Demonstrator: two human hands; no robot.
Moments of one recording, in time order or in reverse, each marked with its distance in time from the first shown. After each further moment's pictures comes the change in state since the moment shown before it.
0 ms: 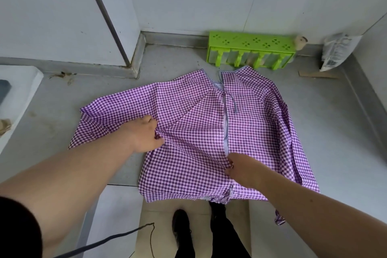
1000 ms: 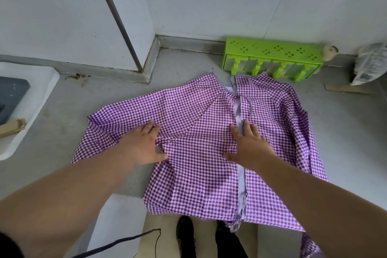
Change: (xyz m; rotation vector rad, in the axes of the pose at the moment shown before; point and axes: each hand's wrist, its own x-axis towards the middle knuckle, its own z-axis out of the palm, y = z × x) left_hand 0.017 -0.016 0.017 -0.011 -0.084 -0.097; right_hand 0.094 -0.014 -0.053 -0.385 0.176 -0.041
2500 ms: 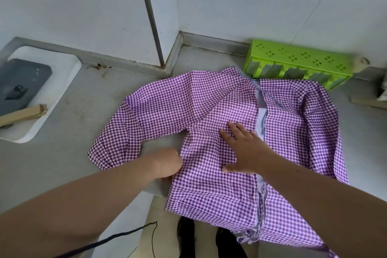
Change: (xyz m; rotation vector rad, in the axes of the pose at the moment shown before) left_hand -0.036 0.027 0.020 -0.444 -0.061 -0.082; right_hand 0.010 -0.048 -0.007 -0.279 0.027 -0.385
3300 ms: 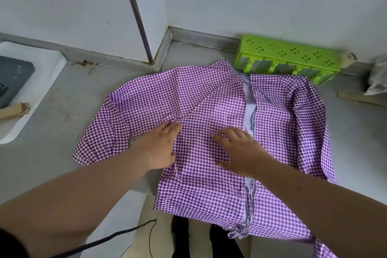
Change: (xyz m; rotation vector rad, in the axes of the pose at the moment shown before) left_hand 0.026 -0.003 -0.006 0.326 0.213 0.371; right_hand -0.024 0.008 0.008 0.074 0.168 -0.122
